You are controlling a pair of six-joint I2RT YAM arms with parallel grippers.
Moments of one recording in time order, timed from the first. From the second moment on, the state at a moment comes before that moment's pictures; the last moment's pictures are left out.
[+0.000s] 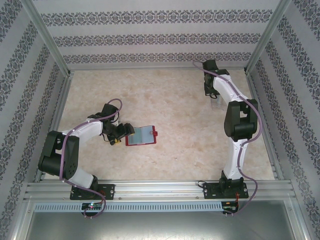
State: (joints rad) left arm -0.21 1.53 0.80 -0.55 0.37 -0.66; right arm 0.10 2.09 1.79 -0.89 0.44 0.15
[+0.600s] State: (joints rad) left arm -0.21 1.53 0.83 -0.55 0.37 -0.66; right arm 0.09 1.97 1.75 -0.87 0.38 0.15
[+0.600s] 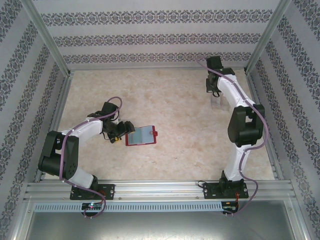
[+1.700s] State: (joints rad) left arm -0.21 1.53 0.84 -0.55 0.37 -0.65; right arm -0.05 2.04 1.62 -0.69 0.27 0.12
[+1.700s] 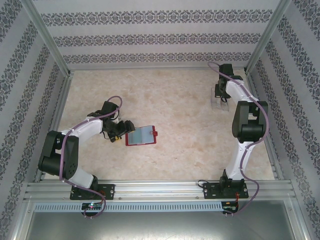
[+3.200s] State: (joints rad) left arm -0.21 1.54 0.84 -0.55 0.38 -0.65; right arm -0.05 2.02 1.52 -0.55 0.33 0.07
